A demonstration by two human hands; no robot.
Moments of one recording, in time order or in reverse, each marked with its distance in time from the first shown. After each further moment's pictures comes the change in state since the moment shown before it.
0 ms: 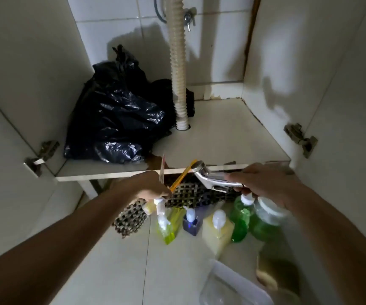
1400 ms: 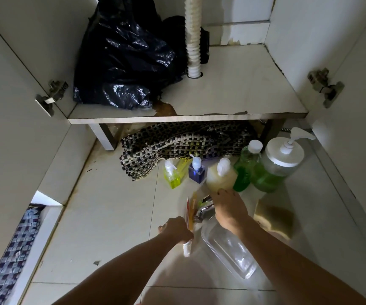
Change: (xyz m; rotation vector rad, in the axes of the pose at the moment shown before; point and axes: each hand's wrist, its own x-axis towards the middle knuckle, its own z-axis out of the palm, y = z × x) left_hand -0.019 -0.060 0.265 0.048 -0.245 -0.298; right_hand 0.005 0.175 0.166 -1.023 0.098 -0.317
